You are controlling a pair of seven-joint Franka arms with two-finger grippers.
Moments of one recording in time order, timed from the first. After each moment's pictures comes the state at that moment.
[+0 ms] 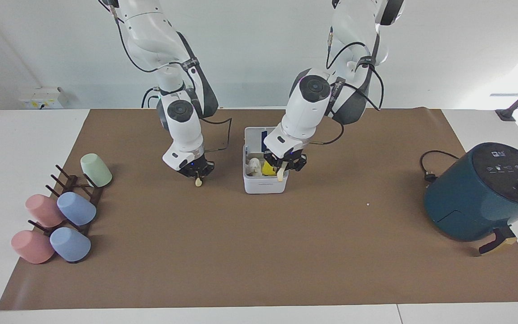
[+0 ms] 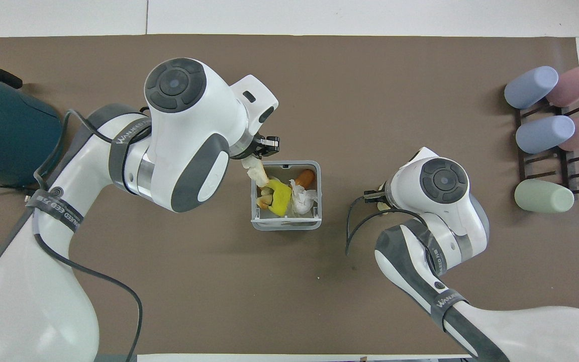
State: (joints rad) left arm -0.55 0.32 -0.09 -1.67 -0.13 2.06 -0.40; right arm -0.06 0.18 0.38 -2.22 -0.14 2.39 0.35
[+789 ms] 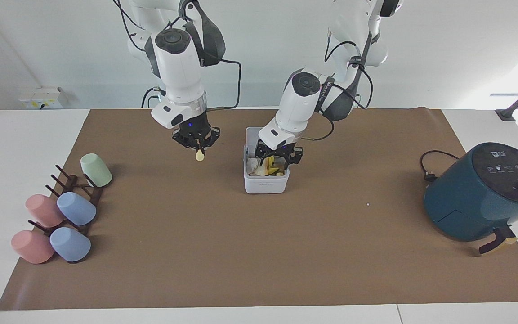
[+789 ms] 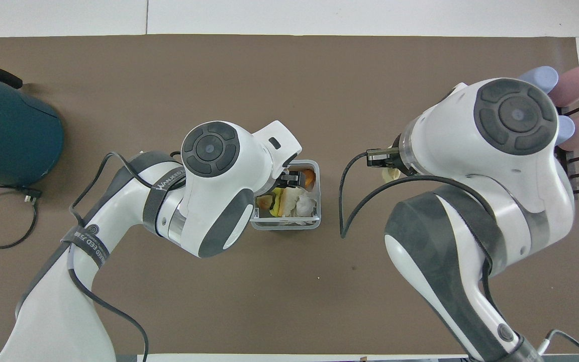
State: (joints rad) left arm -0.58 0.25 -0.09 -1.81 -0.14 2.17 -0.40; right arm -0.05 0.05 0.42 -1.79 -0.03 1.92 0.37
